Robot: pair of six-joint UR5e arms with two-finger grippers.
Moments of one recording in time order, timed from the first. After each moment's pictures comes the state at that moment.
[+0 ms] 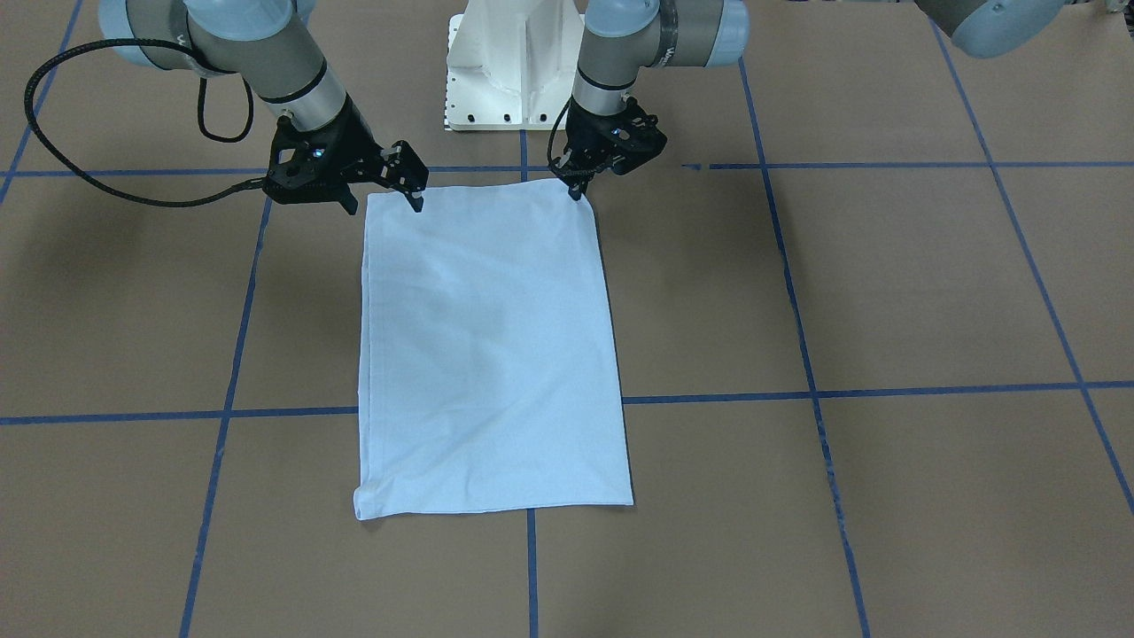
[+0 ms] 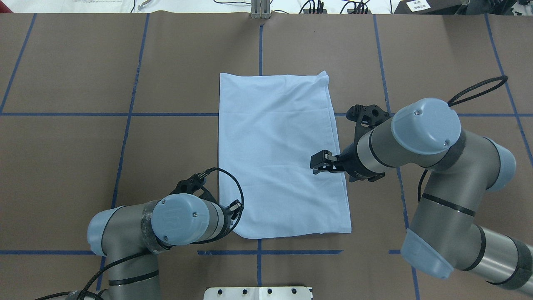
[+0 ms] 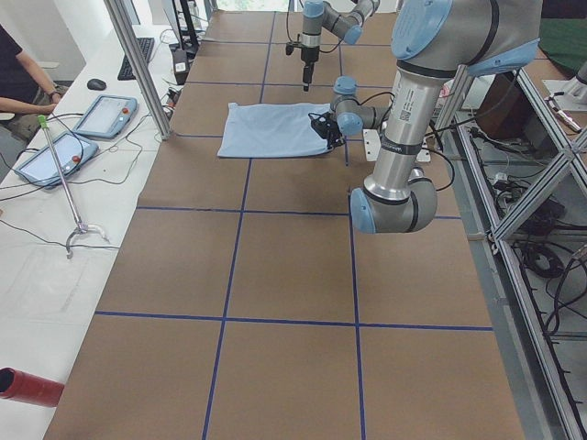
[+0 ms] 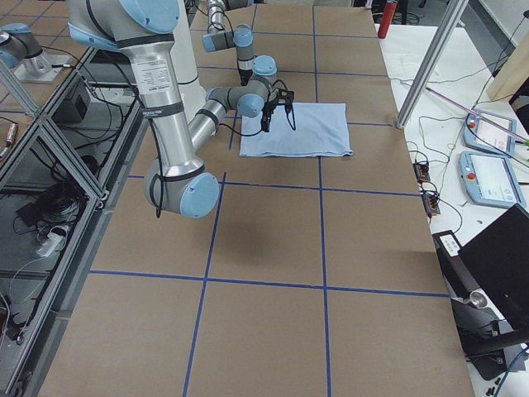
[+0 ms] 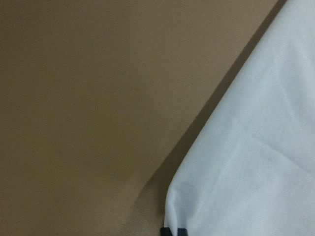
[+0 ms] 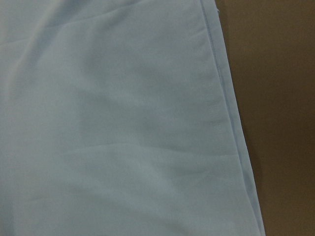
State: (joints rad) left arm -0.25 -2.08 -1.84 -1.72 -1.65 -2.07; right arm 0.52 -1.25 2.01 -1.40 1.95 1.48
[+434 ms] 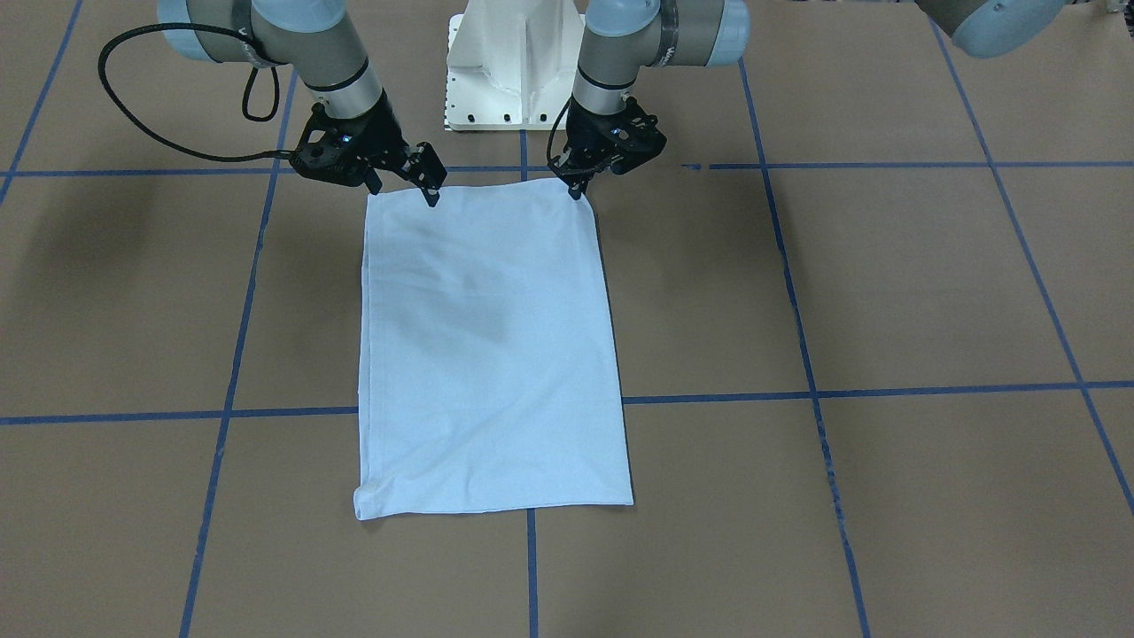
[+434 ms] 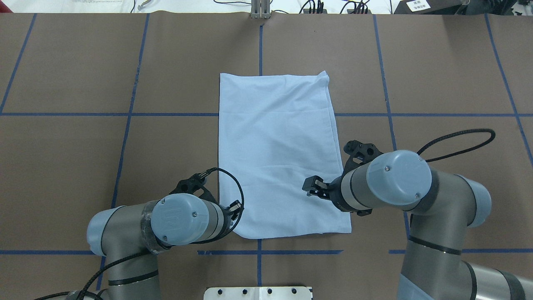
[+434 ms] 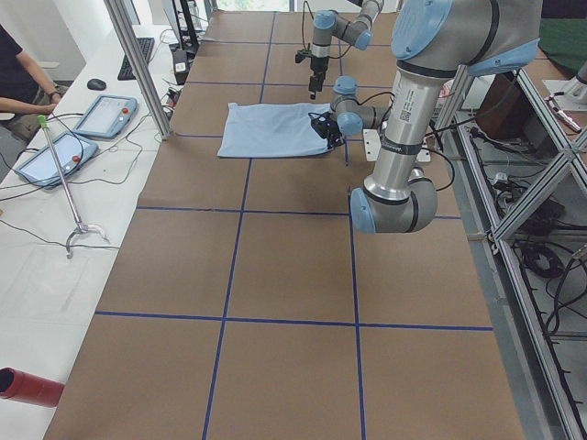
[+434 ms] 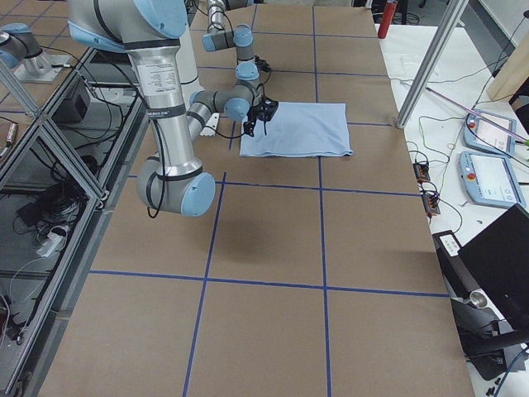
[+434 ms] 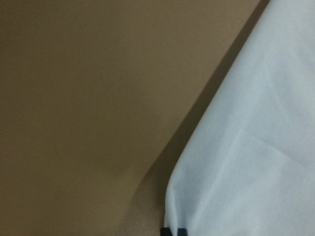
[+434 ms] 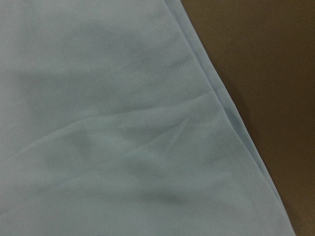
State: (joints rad) left arm -0.25 -2.08 -1.84 -1.73 -1.65 -2.06; right arm 0.36 -1.28 2.01 -1.40 1.75 1.79
